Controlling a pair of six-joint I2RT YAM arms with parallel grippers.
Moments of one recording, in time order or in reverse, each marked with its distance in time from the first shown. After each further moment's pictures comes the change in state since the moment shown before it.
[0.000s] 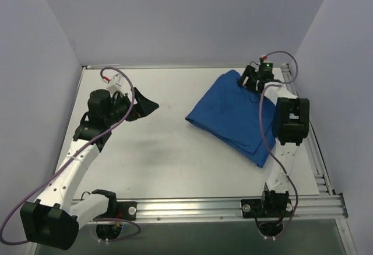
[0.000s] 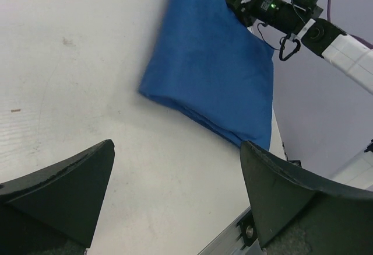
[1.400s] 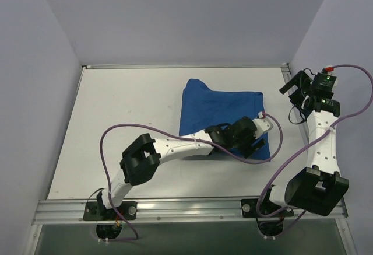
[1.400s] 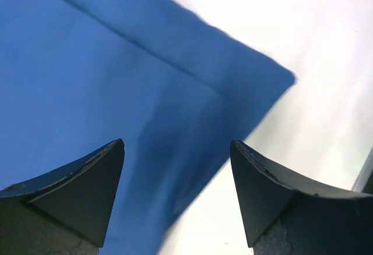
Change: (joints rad) left arm -0.956 1.074 0.868 -0.063 -0.529 0.602; right arm -0.283 -0.857 -0.338 -0.495 0.066 0.089
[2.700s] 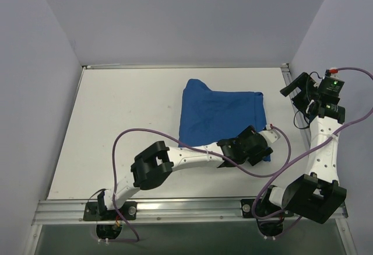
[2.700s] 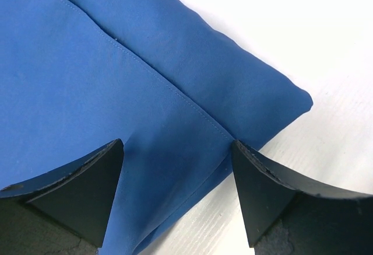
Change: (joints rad) left arm -0.120 0.131 0.077 0.043 -0.296 -0.013; right arm -0.066 -0.074 -0.025 -0.008 -0.151 -0.045
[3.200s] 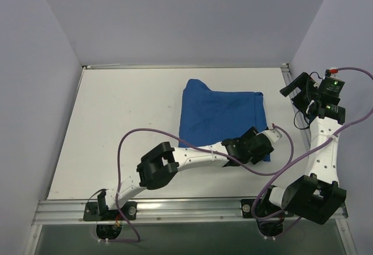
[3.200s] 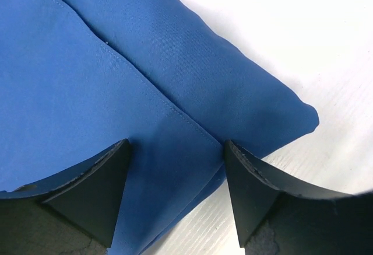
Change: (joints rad) left arm -0.001 0.084 0.121 -0.079 -0.022 -0.036; right arm -0.001 -0.006 0.000 0.000 -0.014 -0.002
